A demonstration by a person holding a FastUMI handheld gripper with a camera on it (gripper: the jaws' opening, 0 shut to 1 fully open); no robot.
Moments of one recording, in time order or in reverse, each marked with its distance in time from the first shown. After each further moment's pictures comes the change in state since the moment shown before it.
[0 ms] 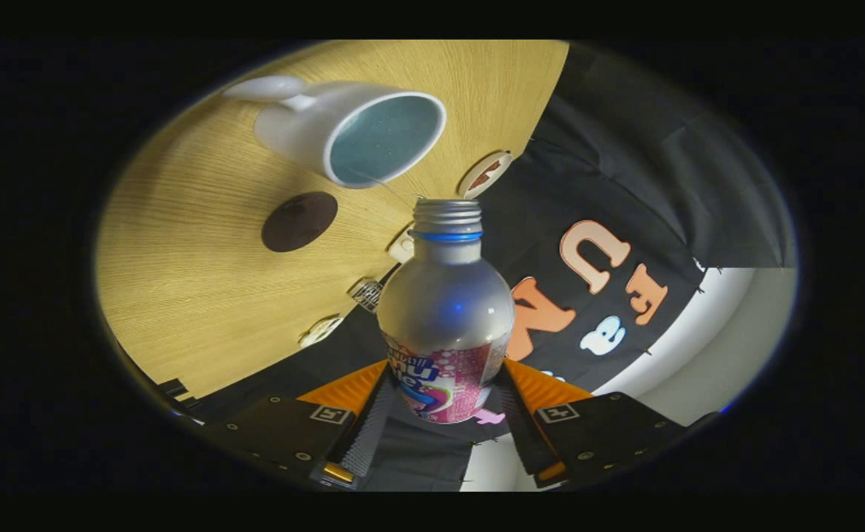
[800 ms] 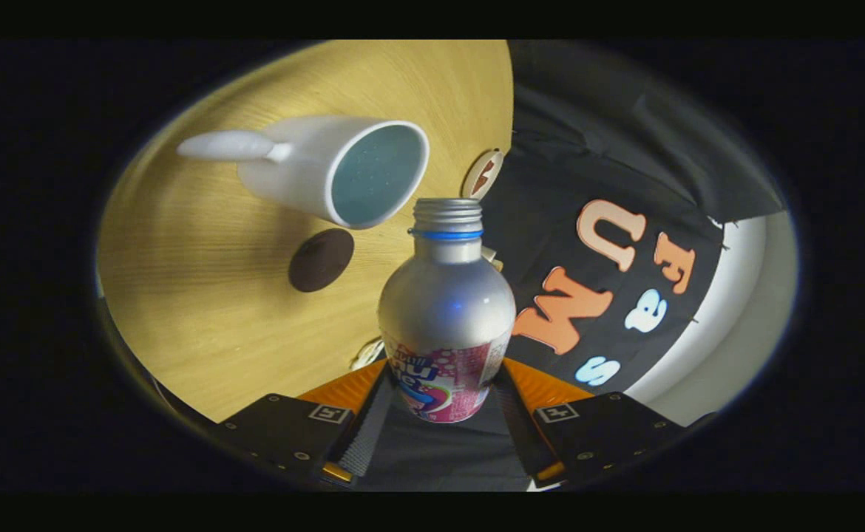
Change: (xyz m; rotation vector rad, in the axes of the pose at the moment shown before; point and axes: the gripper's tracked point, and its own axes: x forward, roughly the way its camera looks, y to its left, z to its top) arm 0.004 0.025 0.000 0.299 -0.019 0.134
